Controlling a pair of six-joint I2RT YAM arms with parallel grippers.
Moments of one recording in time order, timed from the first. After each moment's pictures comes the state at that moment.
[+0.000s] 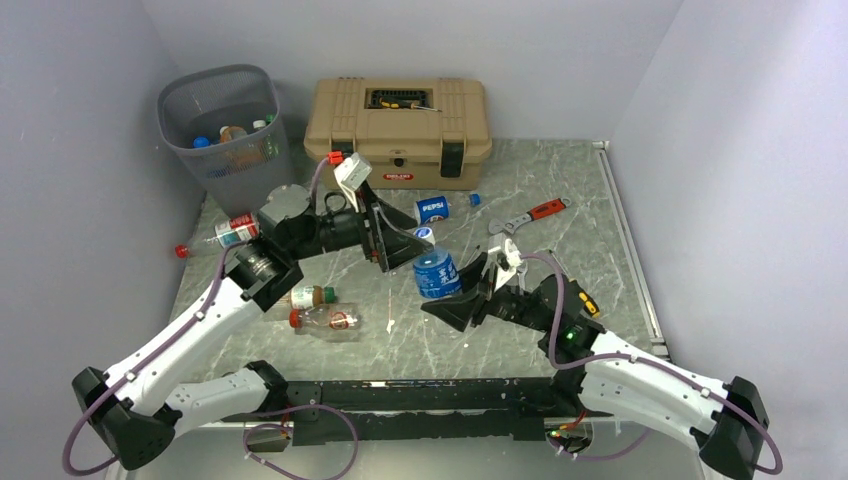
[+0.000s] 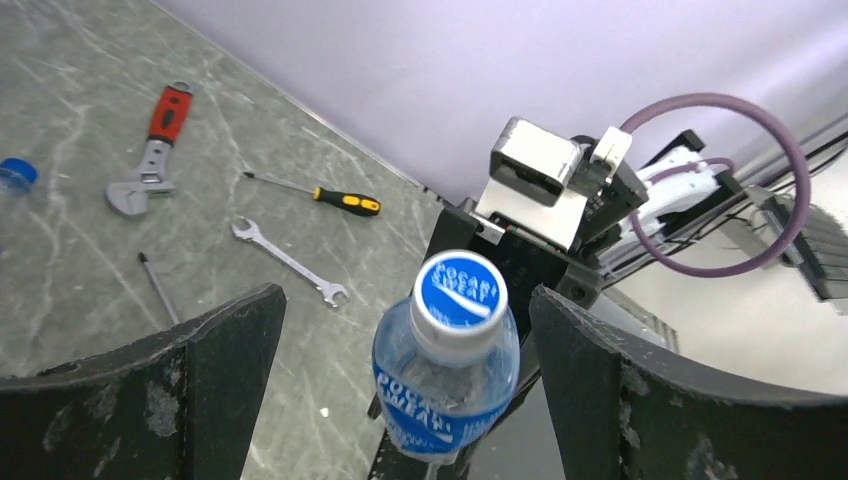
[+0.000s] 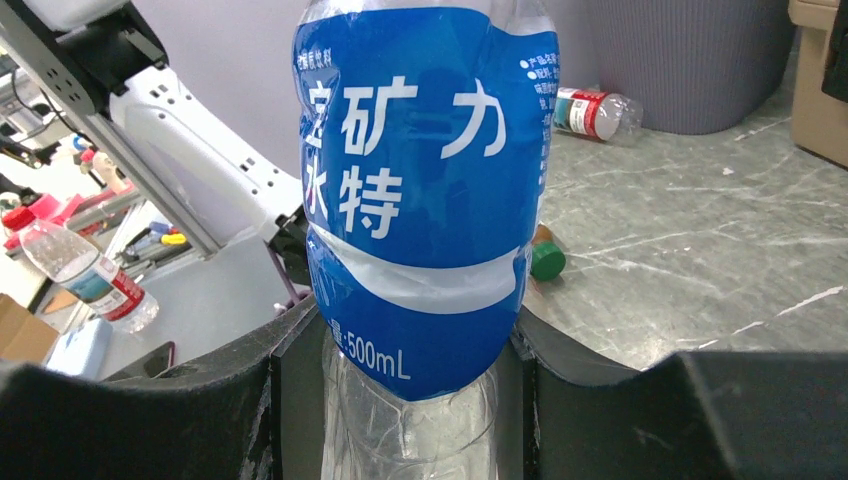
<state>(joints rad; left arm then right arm) -0.70 1.01 1.07 -0.04 0.55 -0.52 0.90 0.71 0.40 0.50 -0.38 0.41</state>
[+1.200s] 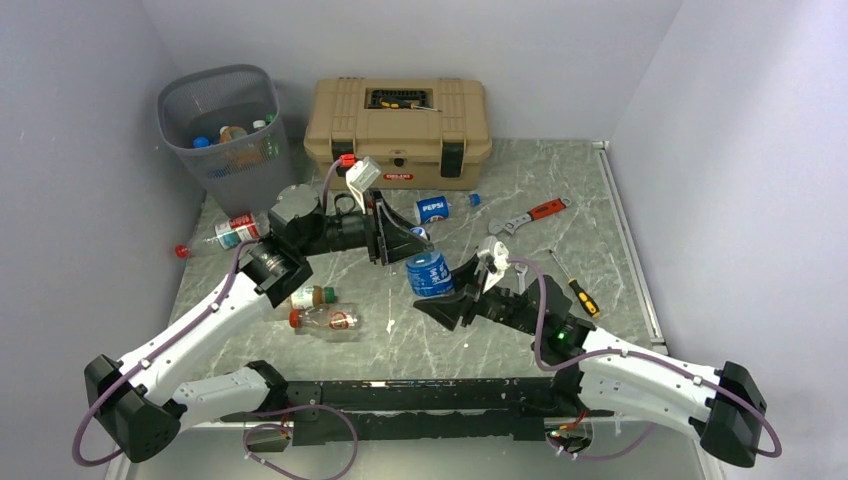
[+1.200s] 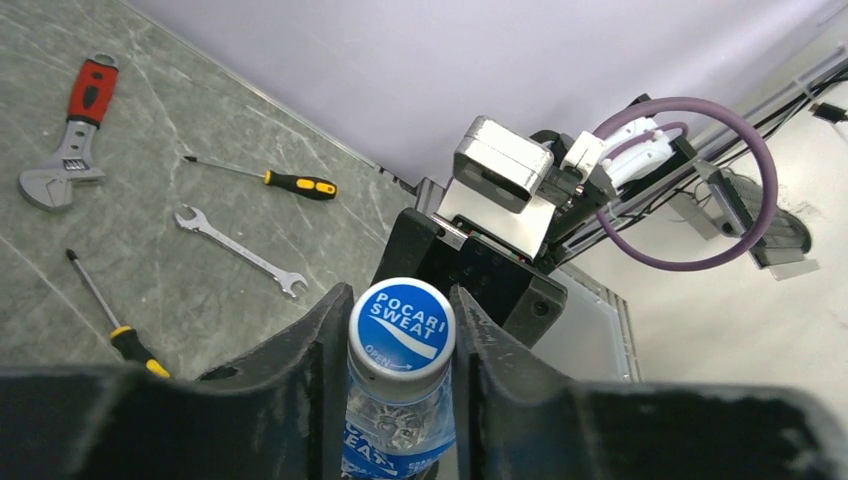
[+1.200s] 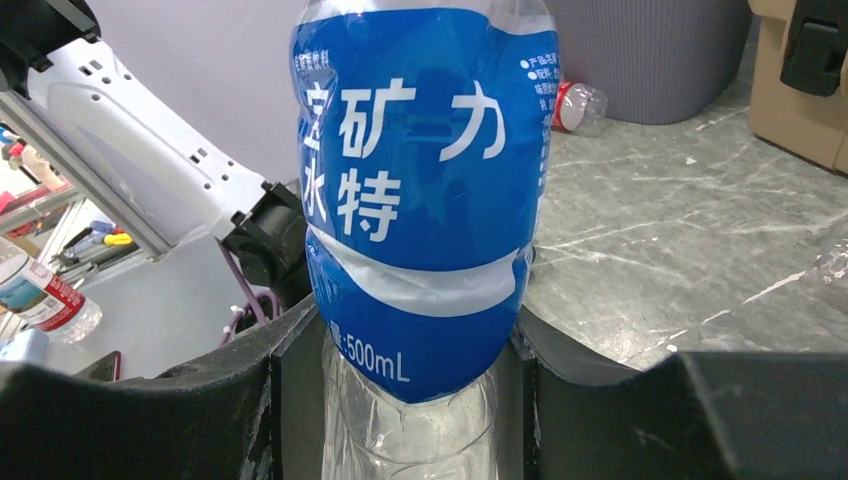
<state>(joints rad) -0.69 1.07 1.02 0.09 0.69 -0.61 0.98 0.77 0.40 0.52 -0.24 0.34</state>
